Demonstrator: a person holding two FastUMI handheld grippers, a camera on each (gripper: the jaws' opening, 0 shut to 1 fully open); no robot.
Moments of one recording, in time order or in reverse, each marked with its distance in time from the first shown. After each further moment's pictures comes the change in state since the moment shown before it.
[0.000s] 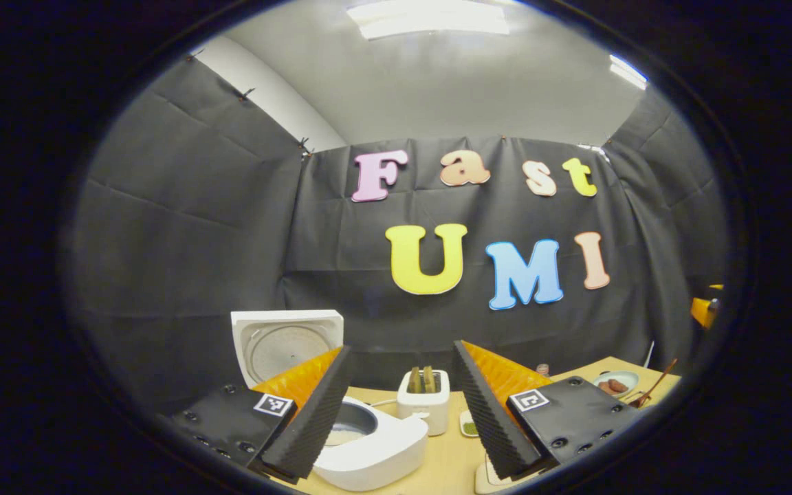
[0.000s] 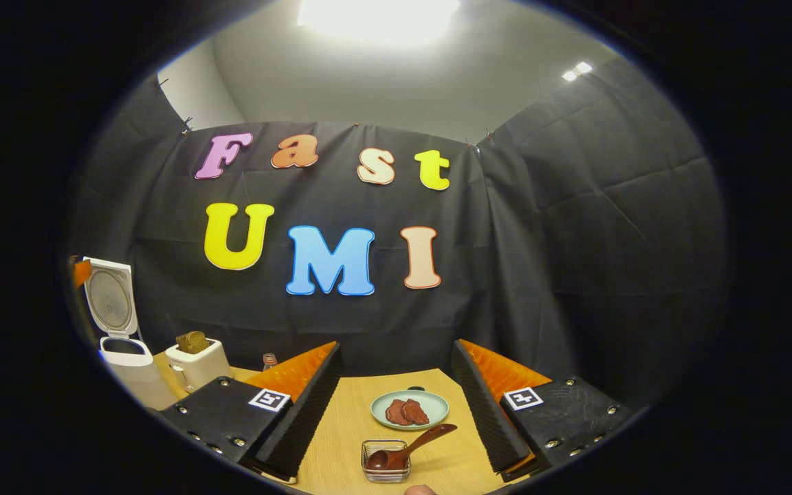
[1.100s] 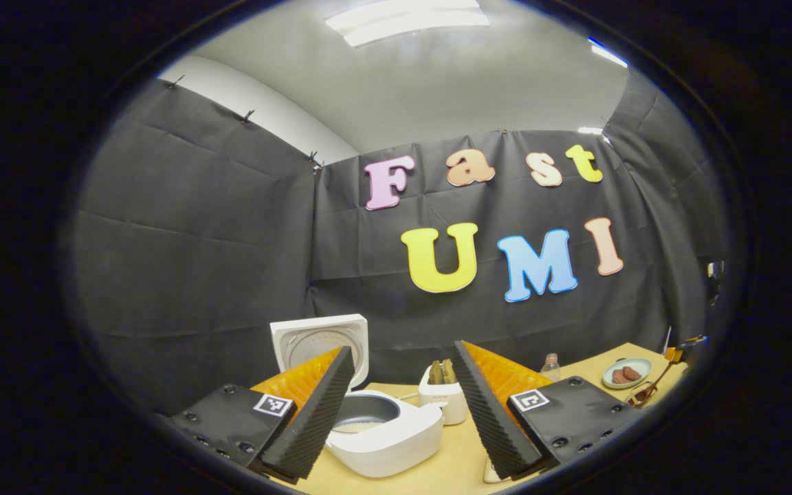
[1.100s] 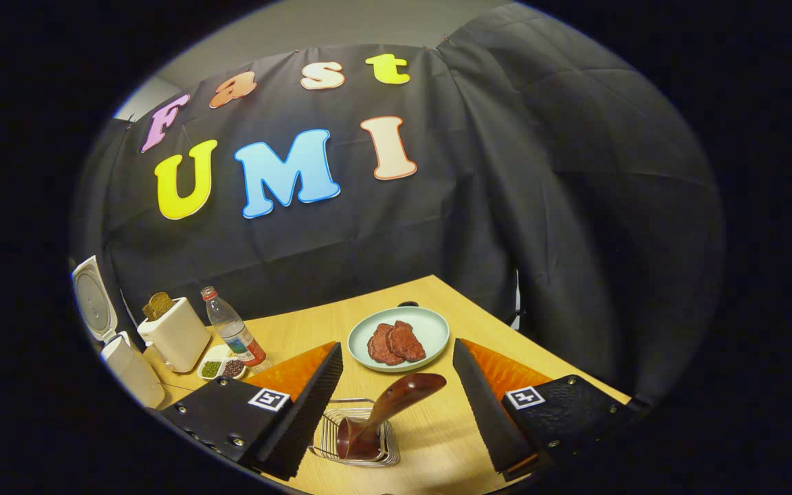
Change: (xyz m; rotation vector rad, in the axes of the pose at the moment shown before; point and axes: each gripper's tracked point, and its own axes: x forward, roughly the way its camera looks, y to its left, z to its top) left arm -0.051 -0.003 0.022 0.107 0.029 0.114; right arm 0.074 -0.042 -0.190 0.223 0.416 -0.022
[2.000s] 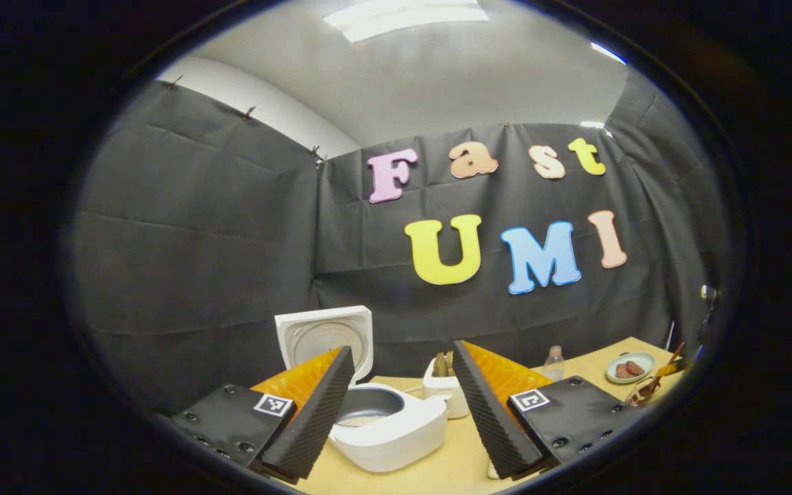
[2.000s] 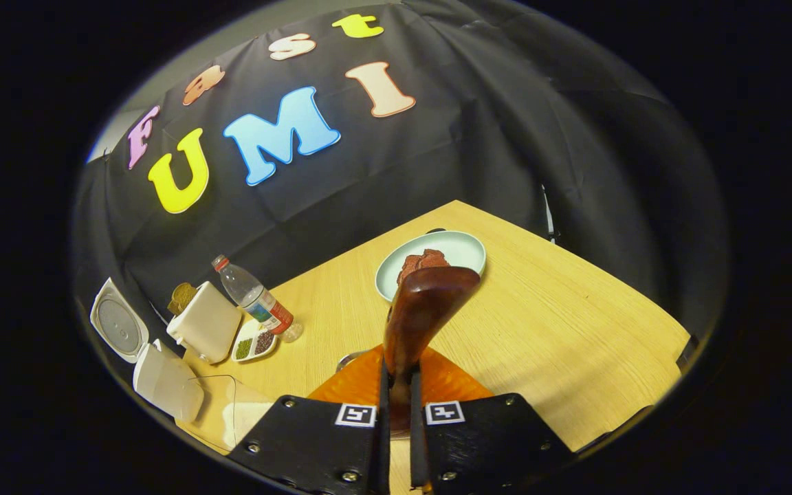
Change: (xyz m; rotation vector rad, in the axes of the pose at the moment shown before) left arm -0.006 0.004 -0.009 0.001 0.028 0.007; right arm 0.007 0.036 -0.062 0.097 0.222 0.113
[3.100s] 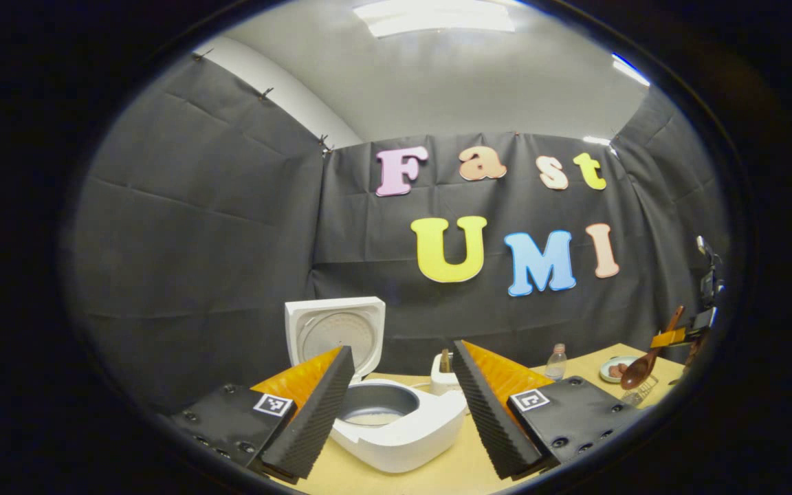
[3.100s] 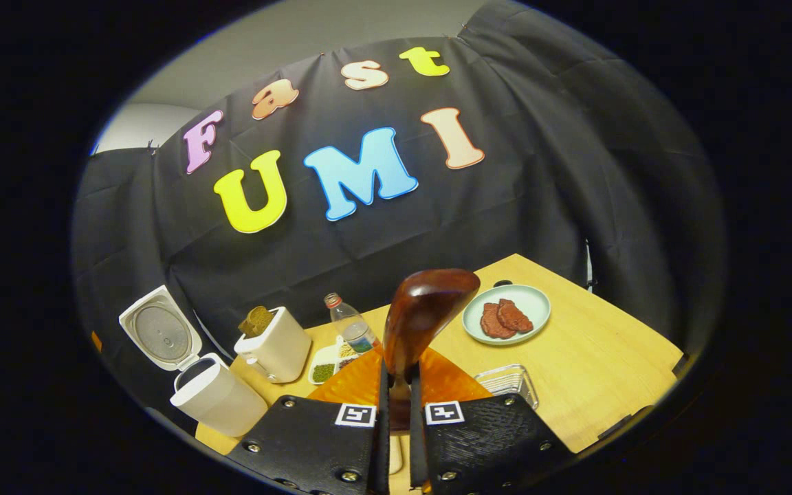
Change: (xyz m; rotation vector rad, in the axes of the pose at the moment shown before) left arm 0.006 0.085 -0.029 -0.087 0.003 -0.061; right arm -0.085 0.158 0.043 -0.055 -0.171 0.172
